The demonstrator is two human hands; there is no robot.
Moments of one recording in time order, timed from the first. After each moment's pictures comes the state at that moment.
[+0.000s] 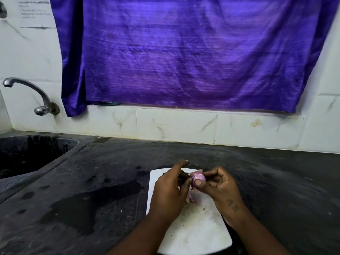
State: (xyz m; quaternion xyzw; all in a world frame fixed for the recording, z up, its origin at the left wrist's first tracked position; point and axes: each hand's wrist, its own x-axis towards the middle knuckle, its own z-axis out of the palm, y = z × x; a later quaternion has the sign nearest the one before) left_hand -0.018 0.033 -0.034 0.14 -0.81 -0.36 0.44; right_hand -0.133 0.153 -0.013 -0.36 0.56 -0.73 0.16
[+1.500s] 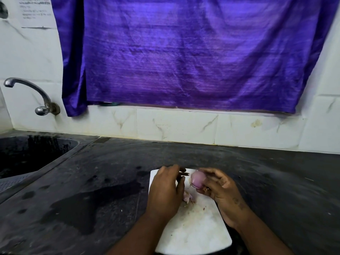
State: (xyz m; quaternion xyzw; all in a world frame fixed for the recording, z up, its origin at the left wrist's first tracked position) left_hand -0.014 0.024 -0.030 0.19 -0.86 -0.19 0.44; right_hand -0.134 0.155 -0.014 -0.31 0.55 -0.74 0.24
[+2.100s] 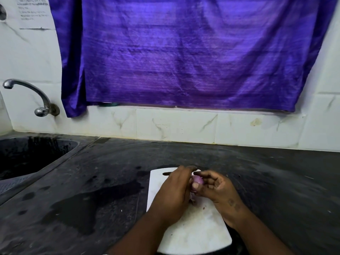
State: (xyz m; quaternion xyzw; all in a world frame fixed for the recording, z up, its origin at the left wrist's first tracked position) left_hand -0.014 0.033 -0.028 0.07 -0.90 -0.23 0.36; right_hand -0.140 0.155 -0.023 -0.39 0.57 -0.69 0.23
